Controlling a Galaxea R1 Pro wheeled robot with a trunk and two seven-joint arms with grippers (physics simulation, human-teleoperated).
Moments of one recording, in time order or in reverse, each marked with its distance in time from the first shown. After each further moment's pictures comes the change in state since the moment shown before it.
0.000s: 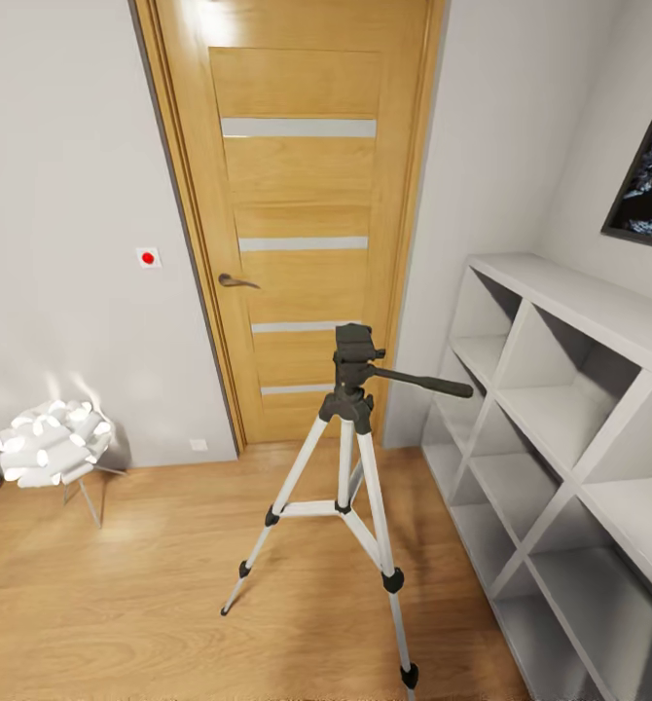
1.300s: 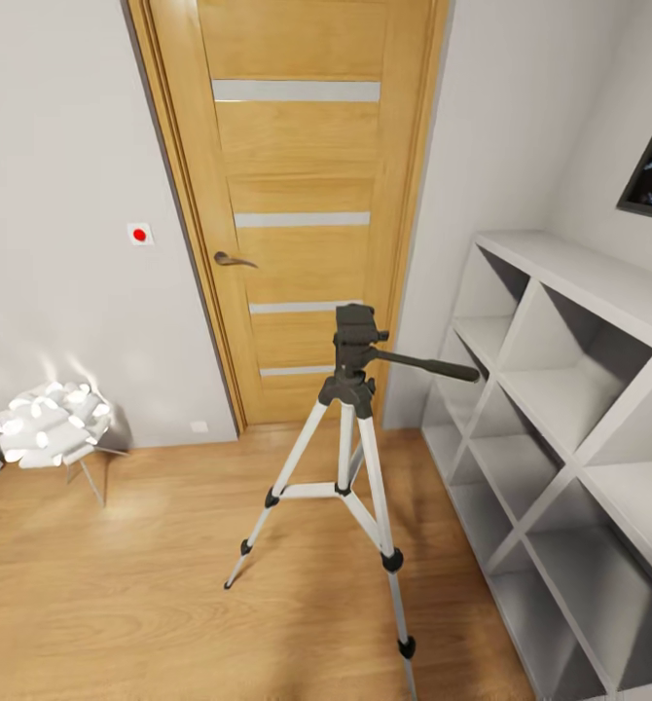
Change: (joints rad) left arm 0.000 -0.002 0.000 -0.001 -0.001 -0.001 0.000; right arm 0.000 0.000 0.001 -0.001 0.001 -0.007 0.000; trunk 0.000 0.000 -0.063
